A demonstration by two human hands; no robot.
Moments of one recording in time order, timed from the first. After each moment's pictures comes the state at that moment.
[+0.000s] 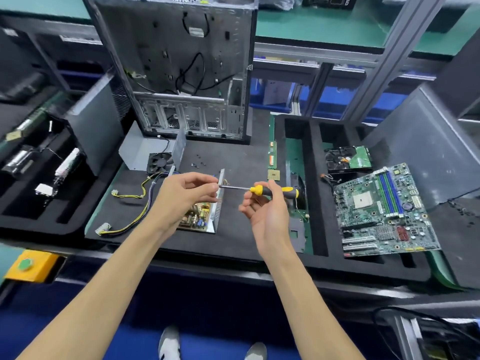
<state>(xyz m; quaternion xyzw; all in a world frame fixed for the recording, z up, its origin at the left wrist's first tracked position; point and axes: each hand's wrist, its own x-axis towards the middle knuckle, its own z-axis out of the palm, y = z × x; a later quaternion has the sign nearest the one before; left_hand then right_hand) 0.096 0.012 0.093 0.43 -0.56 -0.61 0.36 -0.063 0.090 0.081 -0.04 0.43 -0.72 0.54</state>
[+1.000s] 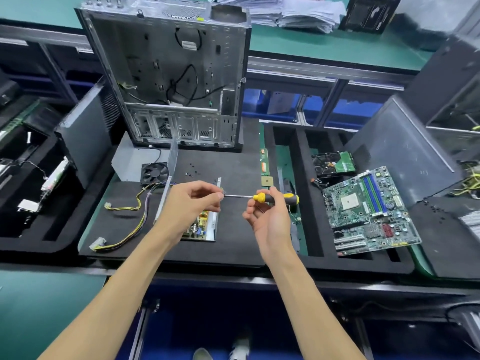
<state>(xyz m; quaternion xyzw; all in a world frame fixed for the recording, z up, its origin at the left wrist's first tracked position) 0.337 -0.112 0.093 0.40 -0.59 -0.61 0.34 0.182 -0.030 0.083 -0.02 0.45 -0.73 0.51</state>
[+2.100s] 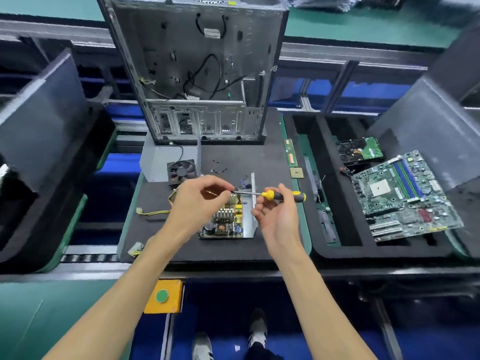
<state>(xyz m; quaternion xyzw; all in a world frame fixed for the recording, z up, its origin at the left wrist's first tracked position) 0.408 -0.160 0.089 0.39 -0.73 -0.48 0.30 0.257 -0.074 0.069 0.04 0.46 -0.74 0.49</state>
